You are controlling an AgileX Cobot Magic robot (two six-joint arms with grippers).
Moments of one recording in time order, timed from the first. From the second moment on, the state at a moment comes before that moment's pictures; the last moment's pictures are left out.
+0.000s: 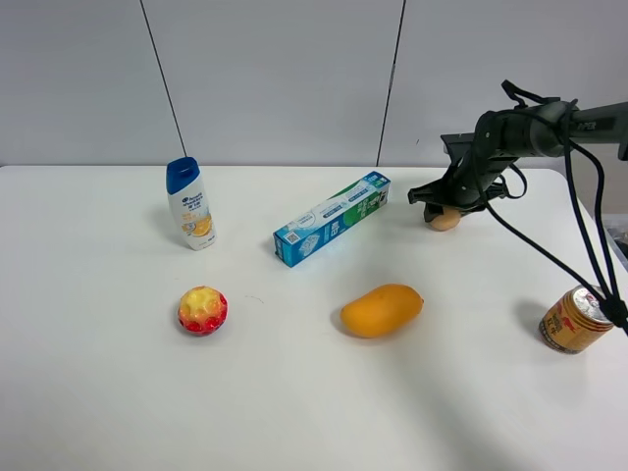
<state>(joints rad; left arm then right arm) -0.03 -0.01 -0.50 0.03 1.05 0.02 0.10 2.25 -1.55 0.05 0.58 -0.06</state>
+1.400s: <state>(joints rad) -0.03 -0.01 -0.50 0.03 1.05 0.02 0.66 1.81 -1.55 0.05 0.94 -0.10</state>
